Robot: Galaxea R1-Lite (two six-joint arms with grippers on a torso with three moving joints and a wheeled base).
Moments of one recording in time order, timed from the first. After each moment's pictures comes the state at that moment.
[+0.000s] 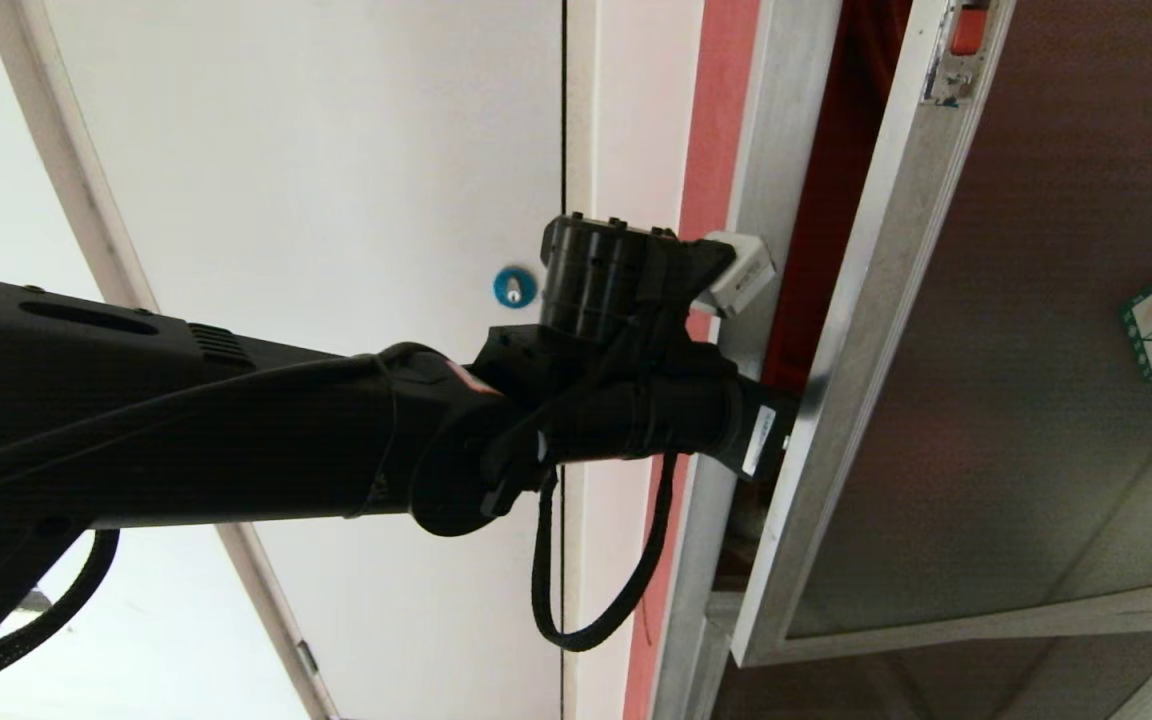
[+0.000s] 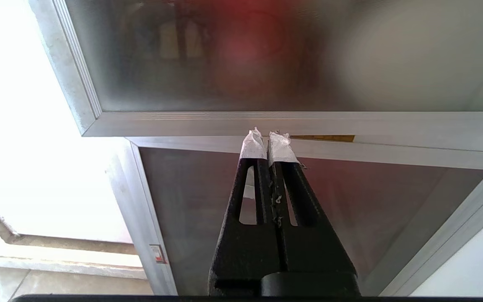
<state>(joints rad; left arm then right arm) -0.88 2.01 -1.54 -0.31 -0.29 -0.04 0.00 0.00 0.00 0.00 0.01 -0.03</state>
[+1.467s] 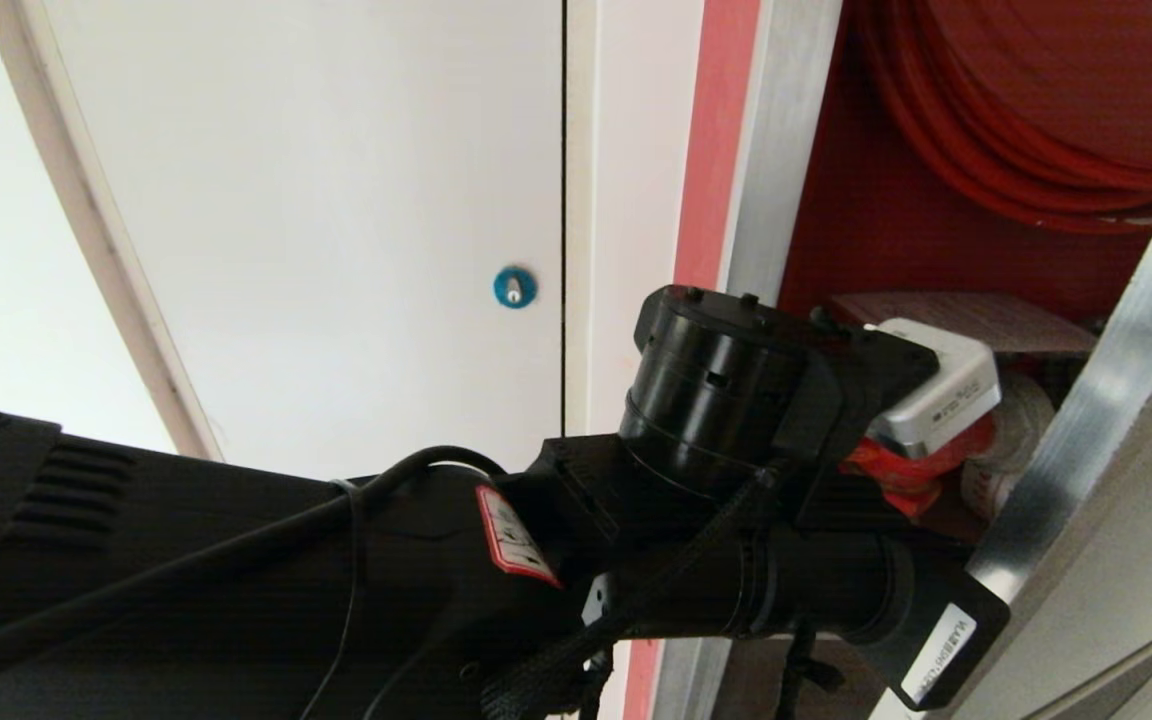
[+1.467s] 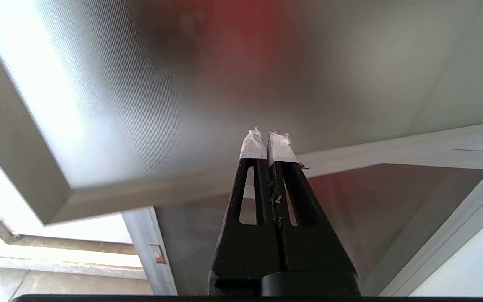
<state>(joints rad) -1.12 1.91 -1.35 -0.36 -0.29 -0.05 0.00 0.00 0.00 0.00 0.01 -0.02</state>
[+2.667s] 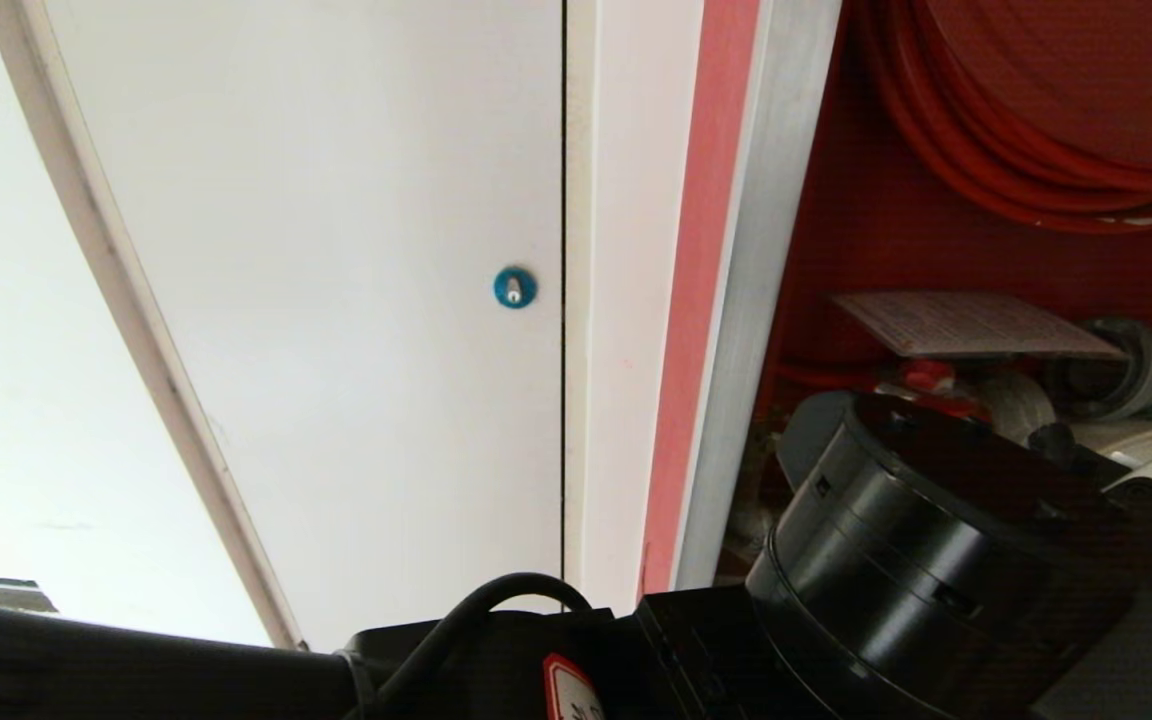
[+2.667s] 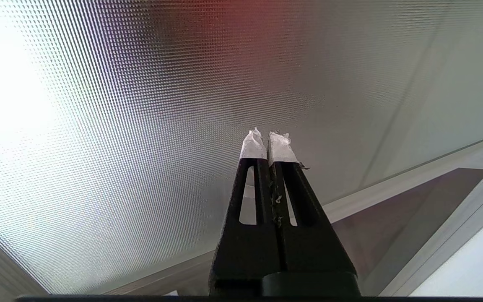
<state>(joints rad) -1.29 1.90 -1.33 -0.37 -0.28 -0.05 0.00 0.00 0.00 0.00 0.01 -0.02</state>
